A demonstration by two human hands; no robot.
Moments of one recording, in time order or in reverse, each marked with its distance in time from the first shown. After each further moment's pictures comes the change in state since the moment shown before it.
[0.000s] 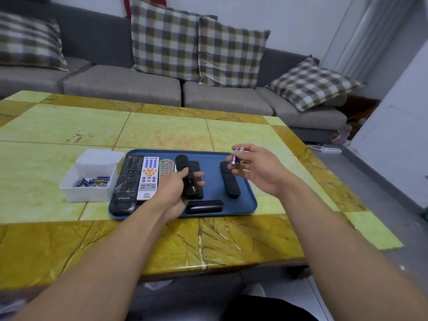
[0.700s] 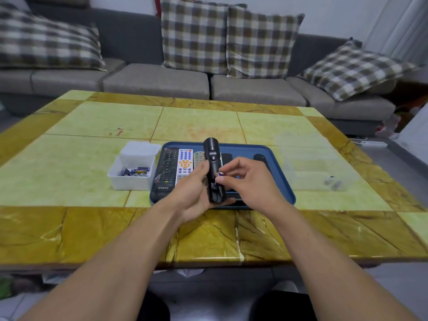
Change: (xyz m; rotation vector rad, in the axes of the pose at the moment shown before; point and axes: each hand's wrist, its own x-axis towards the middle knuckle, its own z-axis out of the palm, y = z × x) left_hand -0.014 0.004 -0.054 -0.014 -0.347 -0.057; right_hand -0.027 0.056 0.095 -0.435 -0.019 -0.271
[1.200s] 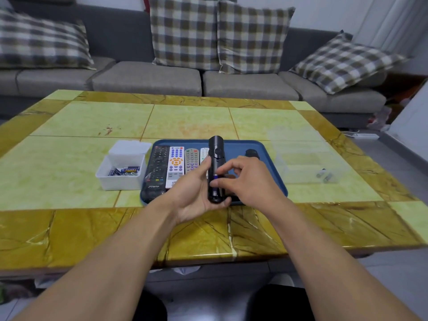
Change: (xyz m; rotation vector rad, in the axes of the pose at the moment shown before) left_hand -0.004 -0.001 0.017 0.041 -0.133 -0.154; right_hand -0.002 0.006 -0.012 -0.335 0.057 -0.067
